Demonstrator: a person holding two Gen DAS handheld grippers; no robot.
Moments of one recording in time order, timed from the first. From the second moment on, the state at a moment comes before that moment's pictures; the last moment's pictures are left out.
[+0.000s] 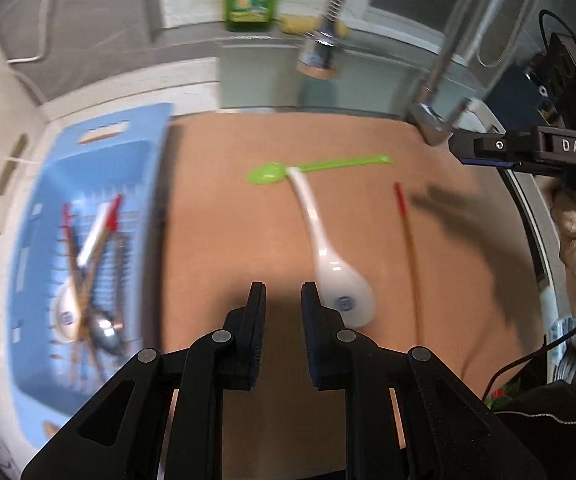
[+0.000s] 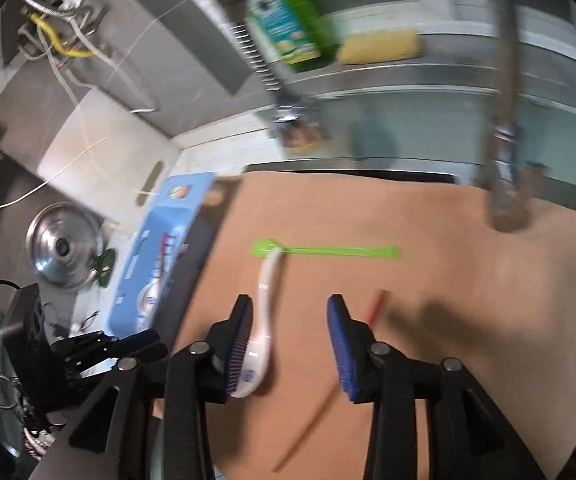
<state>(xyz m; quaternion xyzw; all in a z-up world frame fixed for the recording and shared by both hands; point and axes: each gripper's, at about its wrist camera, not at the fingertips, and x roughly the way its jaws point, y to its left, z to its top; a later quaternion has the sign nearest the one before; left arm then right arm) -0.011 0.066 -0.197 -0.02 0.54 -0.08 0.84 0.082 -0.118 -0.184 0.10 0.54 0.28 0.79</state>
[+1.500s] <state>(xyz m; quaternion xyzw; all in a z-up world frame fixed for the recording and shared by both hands) -0.031 0.037 -0.224 -0.06 0.54 -0.04 0.84 0.114 -0.017 -0.251 0.05 0.62 0.32 0.72</state>
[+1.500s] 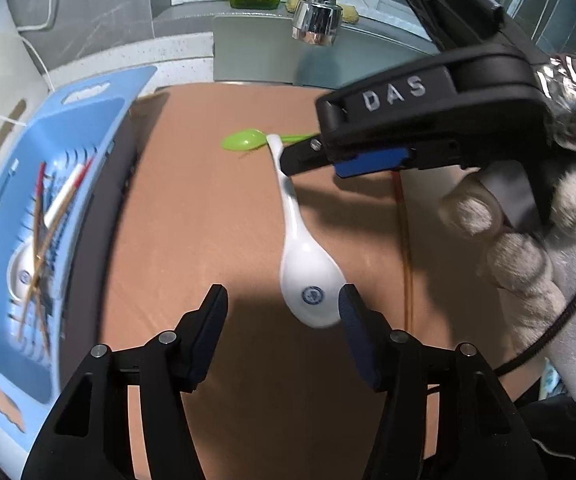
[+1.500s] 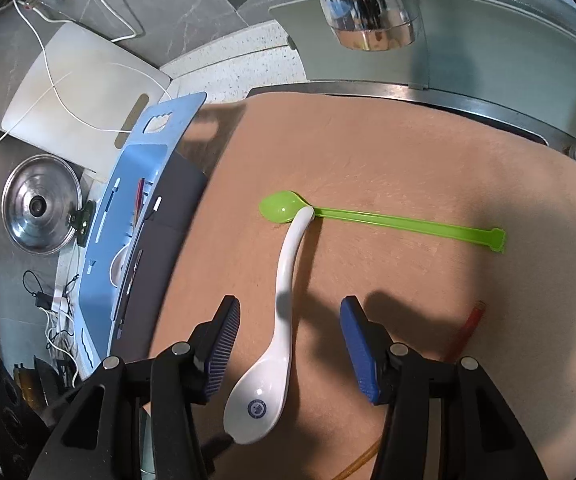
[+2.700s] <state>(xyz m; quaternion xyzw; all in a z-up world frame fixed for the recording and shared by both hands) -0.012 0.030 -0.260 -0.08 0.55 -0.05 0.83 0.131 0.000 -0.286 0.10 0.66 0.32 0.67</state>
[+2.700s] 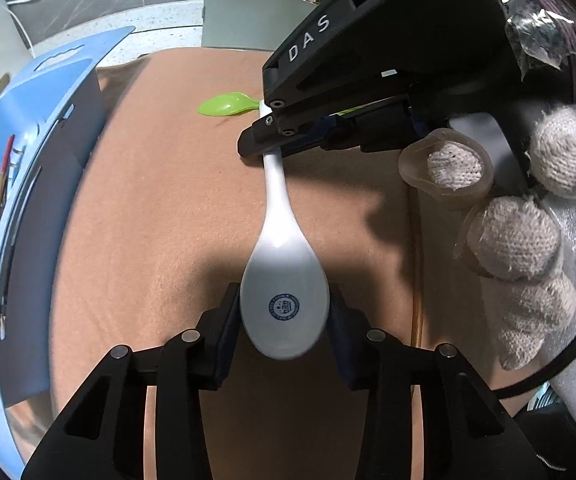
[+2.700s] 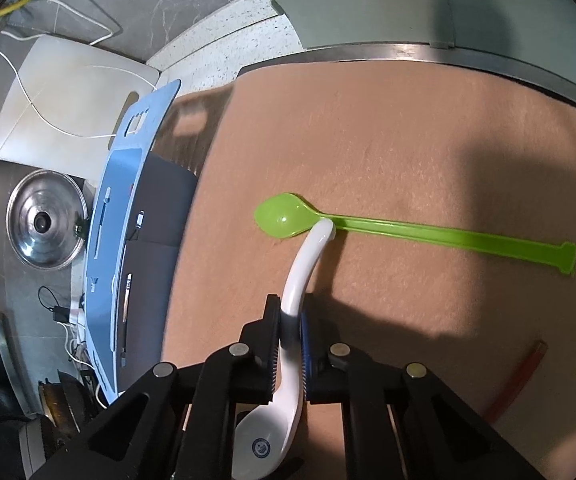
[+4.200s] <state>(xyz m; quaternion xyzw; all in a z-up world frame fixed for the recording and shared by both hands) -0.036 0.200 -0.218 -0.07 0.52 0.03 0.85 0.111 0.190 -0.225 0.08 0.64 0.41 0.65</state>
